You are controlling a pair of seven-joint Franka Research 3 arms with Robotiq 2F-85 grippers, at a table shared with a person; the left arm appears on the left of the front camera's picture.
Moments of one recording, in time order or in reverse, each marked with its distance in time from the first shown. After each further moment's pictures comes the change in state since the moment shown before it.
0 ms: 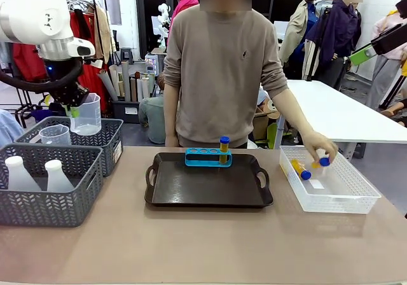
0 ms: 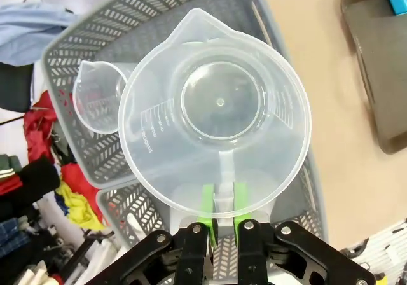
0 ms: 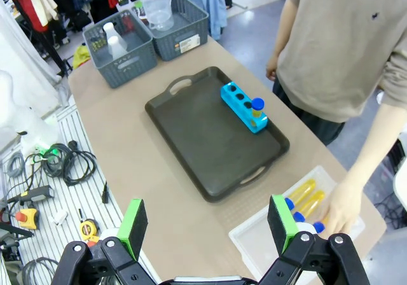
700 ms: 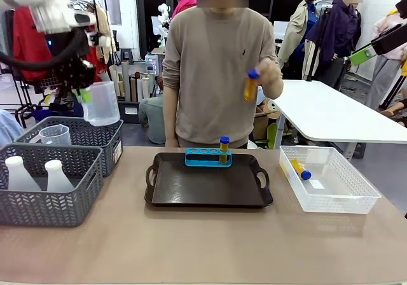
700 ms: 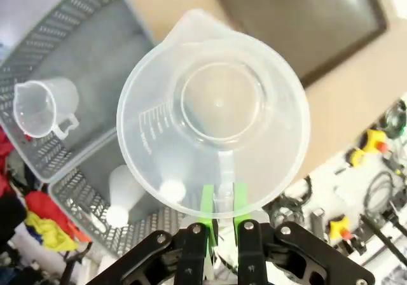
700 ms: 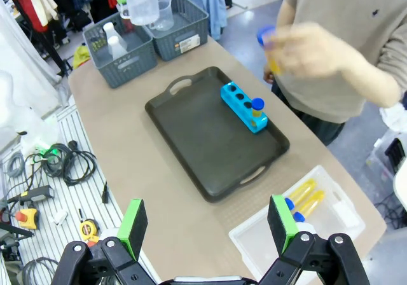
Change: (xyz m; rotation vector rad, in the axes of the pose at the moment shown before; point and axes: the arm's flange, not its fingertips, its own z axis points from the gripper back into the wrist) left arm -0.013 -0.042 0.097 -0.290 0.054 -0.144; right arm 0.000 0.000 0.000 0.000 0.000 0.000
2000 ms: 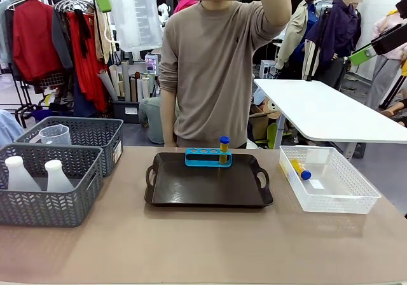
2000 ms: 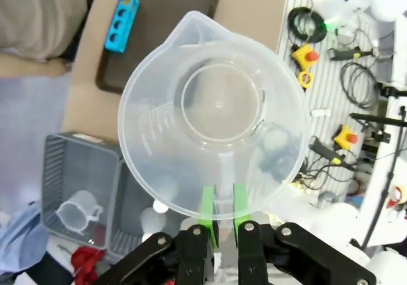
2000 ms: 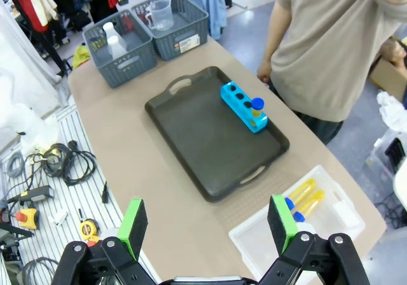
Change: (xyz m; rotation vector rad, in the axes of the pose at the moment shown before) left arm -0.016 -0.154 0.171 -0.113 -0.009 -0.714; right arm 0.000 0.000 0.000 -0.001 0.001 0.000
